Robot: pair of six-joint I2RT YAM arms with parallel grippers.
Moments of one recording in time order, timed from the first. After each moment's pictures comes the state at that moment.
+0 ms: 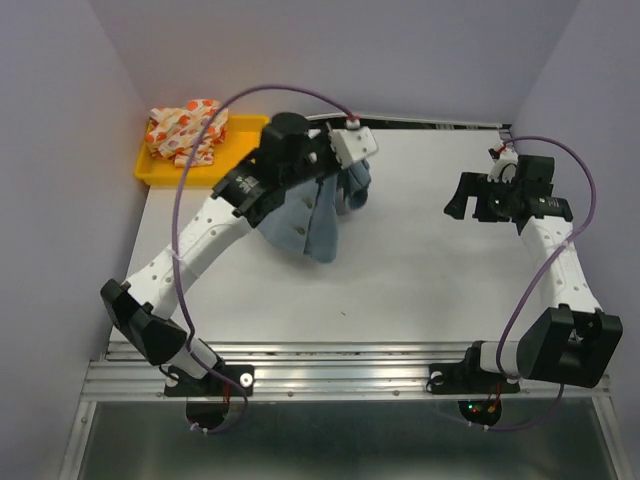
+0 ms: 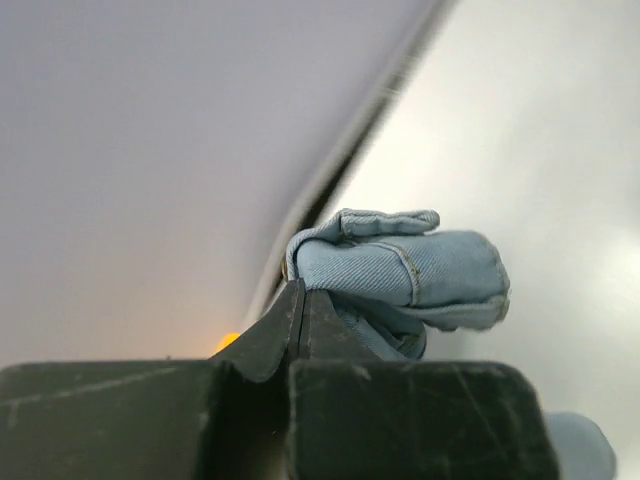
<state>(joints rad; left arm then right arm) -0.65 1.50 1.79 -0.45 0.11 0.63 -0.17 1.29 1.15 -0.63 -0.44 0.00</state>
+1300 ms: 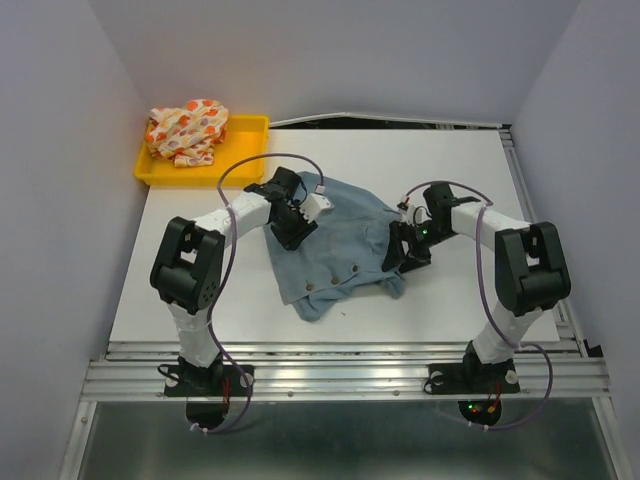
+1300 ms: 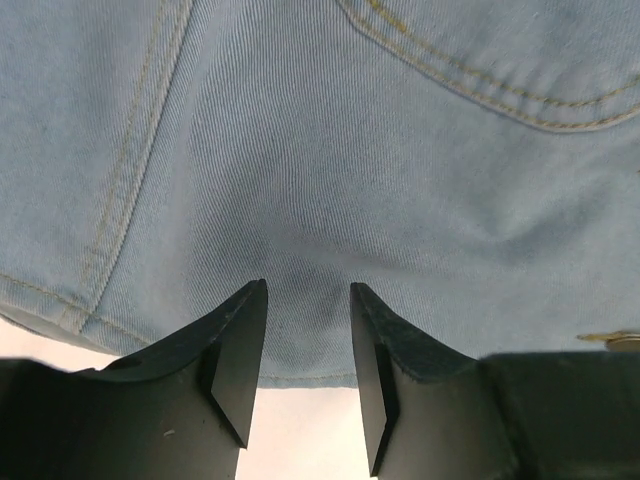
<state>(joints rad) -0.46 1.84 1.32 -0.65 0.25 0.55 0.17 1.74 1.07 -0.71 -0.74 0.07</state>
